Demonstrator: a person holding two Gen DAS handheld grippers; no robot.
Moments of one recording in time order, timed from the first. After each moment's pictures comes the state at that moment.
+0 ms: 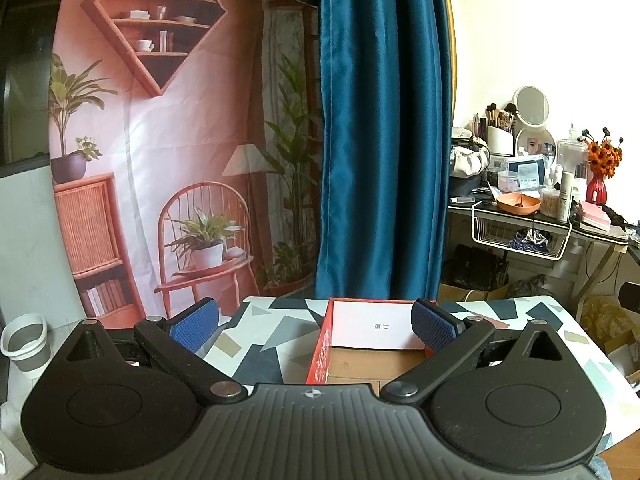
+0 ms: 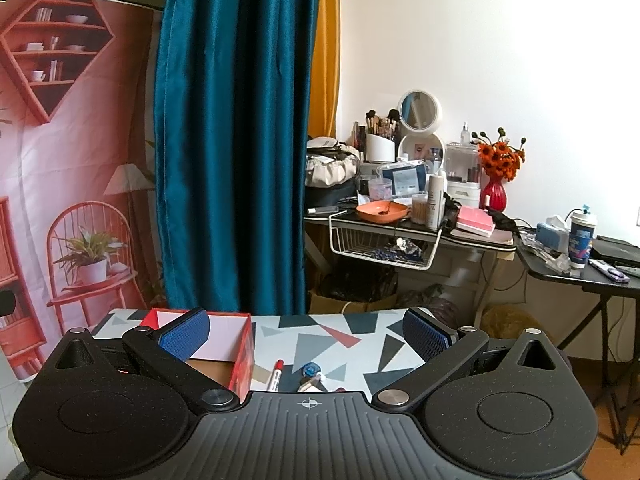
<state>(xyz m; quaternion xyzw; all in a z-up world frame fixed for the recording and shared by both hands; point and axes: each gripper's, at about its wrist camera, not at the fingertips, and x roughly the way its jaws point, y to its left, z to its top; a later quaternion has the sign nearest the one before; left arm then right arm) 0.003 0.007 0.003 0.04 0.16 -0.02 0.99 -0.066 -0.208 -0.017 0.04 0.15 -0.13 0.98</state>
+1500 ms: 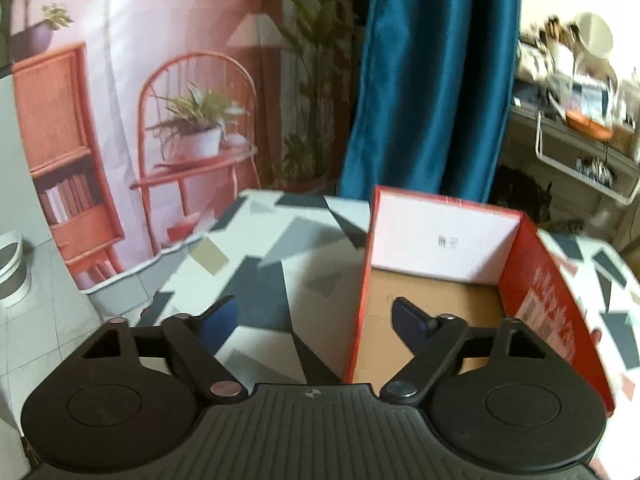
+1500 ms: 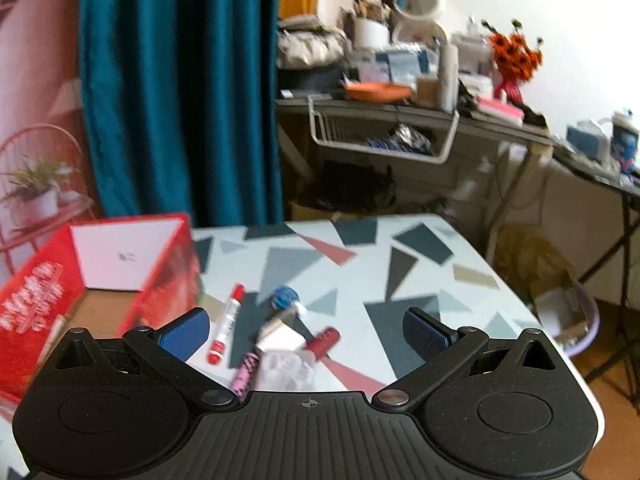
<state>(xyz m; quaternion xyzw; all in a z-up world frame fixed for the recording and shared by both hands) 0.184 0.048 -0.138 0.01 0.30 -0.01 0.95 0.114 -0.284 -0.199 0.08 0.27 -0.16 0.95</state>
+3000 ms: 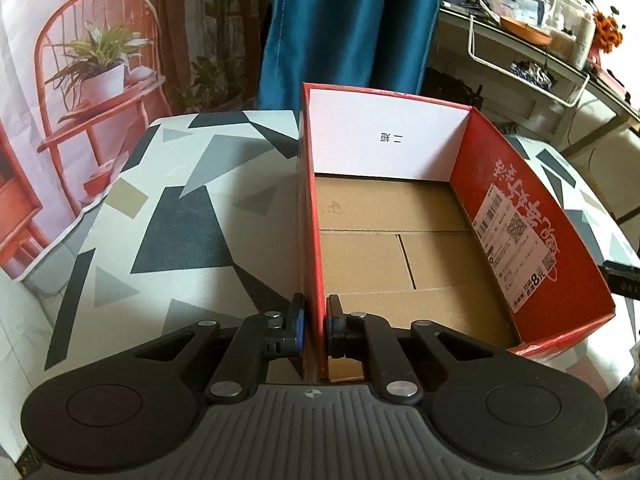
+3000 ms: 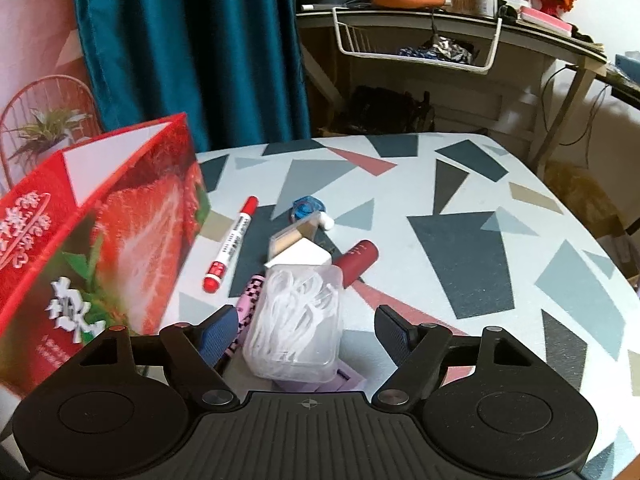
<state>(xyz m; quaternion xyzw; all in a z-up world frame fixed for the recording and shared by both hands) 0.217 0.063 -0.183 0.05 0.41 -0.16 0.90 0.151 -0.300 -0.284 0.10 0.34 -0.11 0.93</state>
